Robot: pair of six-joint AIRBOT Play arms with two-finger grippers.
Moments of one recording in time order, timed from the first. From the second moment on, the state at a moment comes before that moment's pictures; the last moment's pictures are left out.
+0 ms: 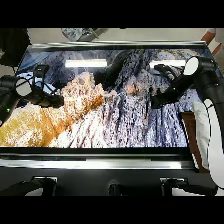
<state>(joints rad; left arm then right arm) -0.19 -1.26 1.34 1.60 -1.30 -1.71 0.06 -1.48 1.61 -1.37 1.60 1.19</state>
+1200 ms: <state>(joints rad) -0.19 -1.27 1.34 1.60 -1.28 -1.71 0.06 -1.48 1.61 -1.38 1.37 1.19</state>
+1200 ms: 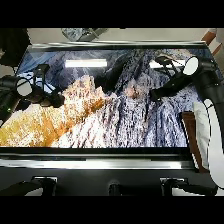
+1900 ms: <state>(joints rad) -0.10 -1.30 1.40 1.60 -1.05 -1.82 0.06 -1.50 1.61 -1.38 1.25 1.13</state>
